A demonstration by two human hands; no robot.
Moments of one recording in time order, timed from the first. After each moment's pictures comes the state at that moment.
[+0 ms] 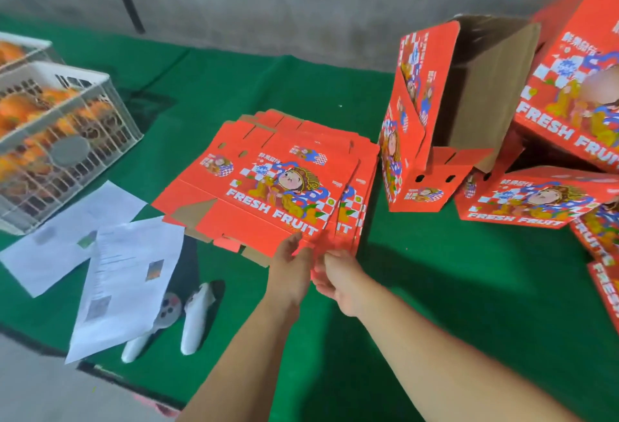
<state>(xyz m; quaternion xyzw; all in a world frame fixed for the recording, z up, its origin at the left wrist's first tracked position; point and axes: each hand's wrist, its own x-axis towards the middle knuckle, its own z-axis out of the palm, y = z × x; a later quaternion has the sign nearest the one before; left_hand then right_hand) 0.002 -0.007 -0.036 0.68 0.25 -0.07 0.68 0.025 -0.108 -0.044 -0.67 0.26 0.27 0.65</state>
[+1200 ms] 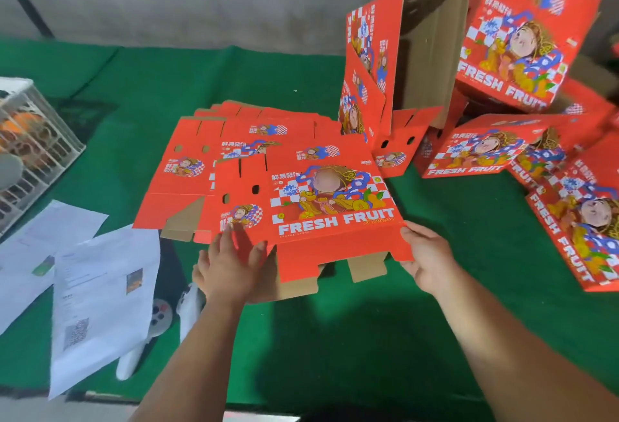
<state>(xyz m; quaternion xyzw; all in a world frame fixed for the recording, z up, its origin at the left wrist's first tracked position) -0.004 0.104 -0.088 0.94 0.18 -0.04 0.30 -0.025 -0.233 -0.052 -0.57 0.44 -0.01 0.70</state>
